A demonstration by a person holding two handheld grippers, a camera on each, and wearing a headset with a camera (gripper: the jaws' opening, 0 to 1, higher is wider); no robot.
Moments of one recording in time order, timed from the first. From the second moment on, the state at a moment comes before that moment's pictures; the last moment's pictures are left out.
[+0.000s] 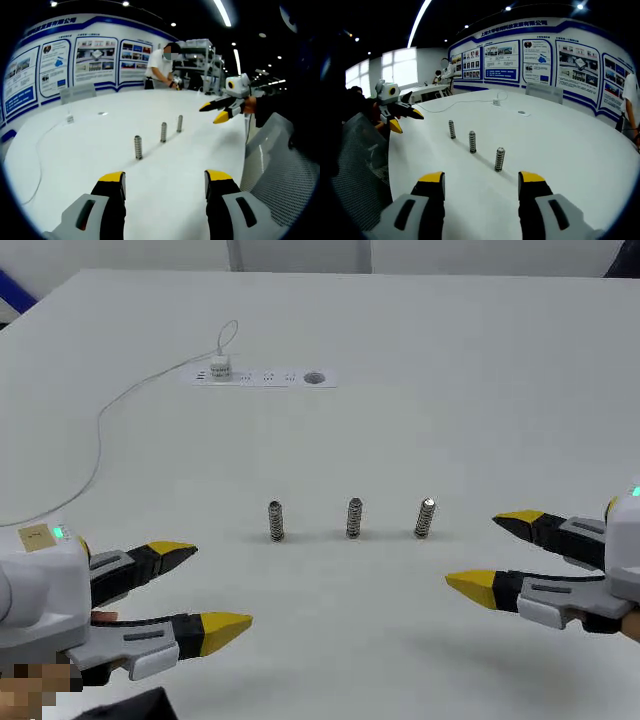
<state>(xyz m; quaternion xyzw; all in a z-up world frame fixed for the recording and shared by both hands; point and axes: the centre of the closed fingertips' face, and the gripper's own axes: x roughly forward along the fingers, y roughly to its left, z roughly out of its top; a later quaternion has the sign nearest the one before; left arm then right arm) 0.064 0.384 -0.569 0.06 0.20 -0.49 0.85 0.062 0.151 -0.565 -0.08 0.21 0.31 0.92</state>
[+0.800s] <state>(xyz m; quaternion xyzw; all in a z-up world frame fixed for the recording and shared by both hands) 0.064 0.385 -0.569 0.05 0.20 -0.49 0.85 0.055 0.142 -0.566 -0.07 0.21 0.29 0.93</state>
